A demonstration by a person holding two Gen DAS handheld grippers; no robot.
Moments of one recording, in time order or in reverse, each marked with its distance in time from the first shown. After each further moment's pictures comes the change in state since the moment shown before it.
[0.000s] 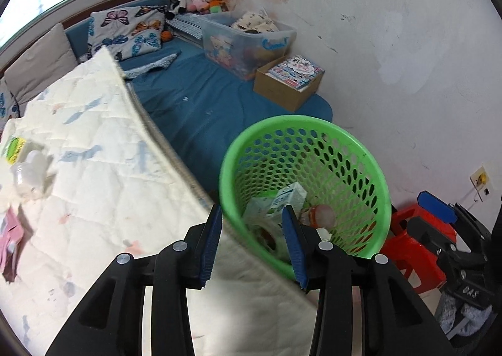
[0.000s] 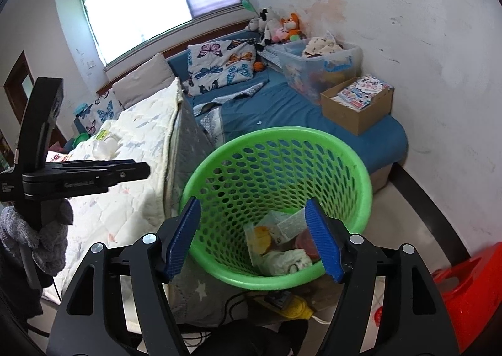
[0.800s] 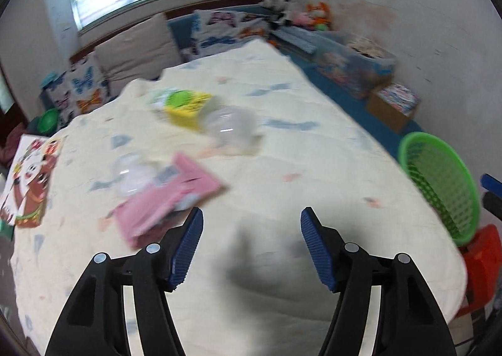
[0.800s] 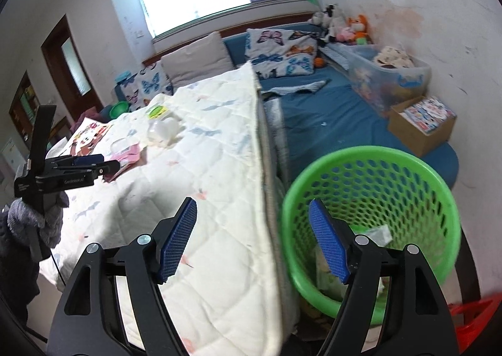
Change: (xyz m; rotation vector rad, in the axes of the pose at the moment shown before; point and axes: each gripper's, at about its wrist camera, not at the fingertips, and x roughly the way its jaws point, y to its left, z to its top) left arm -0.085 0.198 -0.068 -0.169 -0.071 0.355; right arm 0.049 0.121 0.026 -0.176 0.059 0.171
